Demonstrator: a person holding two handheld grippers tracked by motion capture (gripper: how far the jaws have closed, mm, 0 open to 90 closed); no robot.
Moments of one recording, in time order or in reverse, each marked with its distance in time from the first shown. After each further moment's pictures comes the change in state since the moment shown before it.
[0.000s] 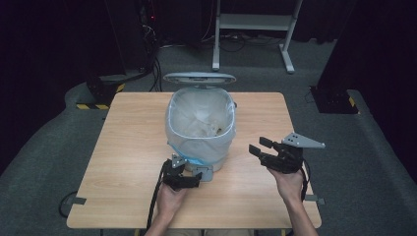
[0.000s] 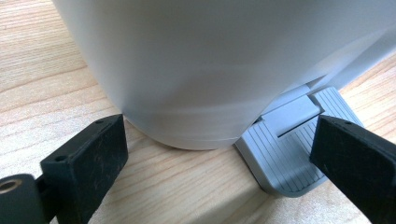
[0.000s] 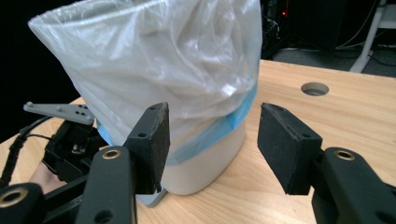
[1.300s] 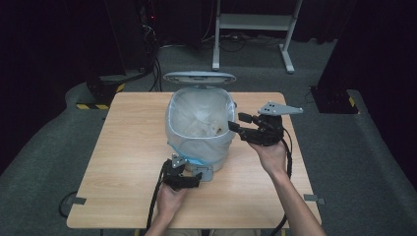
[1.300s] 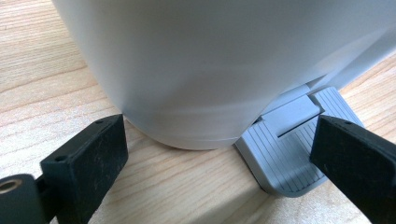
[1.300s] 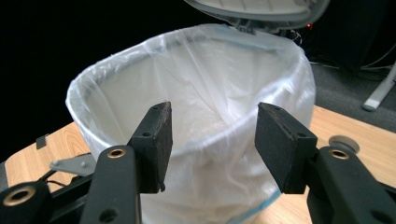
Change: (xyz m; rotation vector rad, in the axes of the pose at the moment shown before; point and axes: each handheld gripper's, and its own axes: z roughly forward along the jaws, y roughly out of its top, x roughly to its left) left arm 0.000 0.000 0.000 0.001 0.002 0.004; right arm 0.030 0.083 0.040 0.031 0.067 -0.099
